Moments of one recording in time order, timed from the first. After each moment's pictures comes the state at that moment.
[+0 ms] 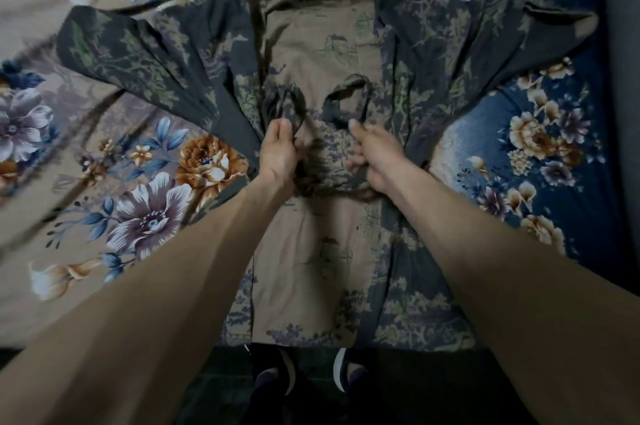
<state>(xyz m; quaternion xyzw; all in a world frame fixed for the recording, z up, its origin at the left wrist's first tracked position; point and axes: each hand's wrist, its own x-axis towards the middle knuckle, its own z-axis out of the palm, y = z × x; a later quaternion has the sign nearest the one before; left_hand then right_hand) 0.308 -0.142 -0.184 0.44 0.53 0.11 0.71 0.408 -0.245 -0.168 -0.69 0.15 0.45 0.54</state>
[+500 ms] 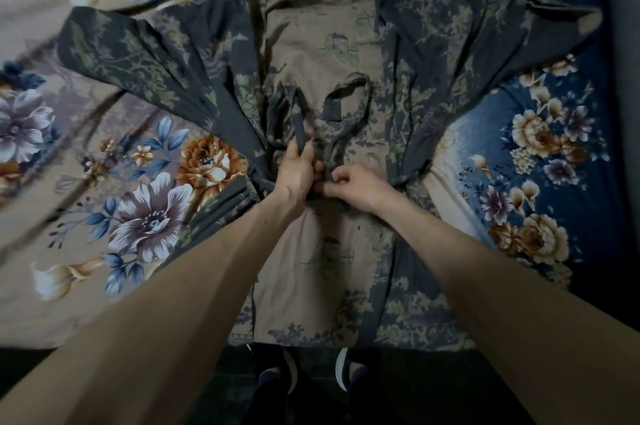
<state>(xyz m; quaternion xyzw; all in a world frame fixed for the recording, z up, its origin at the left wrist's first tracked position) 0.303 -0.171 -0.186 0.43 0.53 0.06 0.73 0.376 -0.273 -0.185 -0.79 -0.22 0.52 0.25</state>
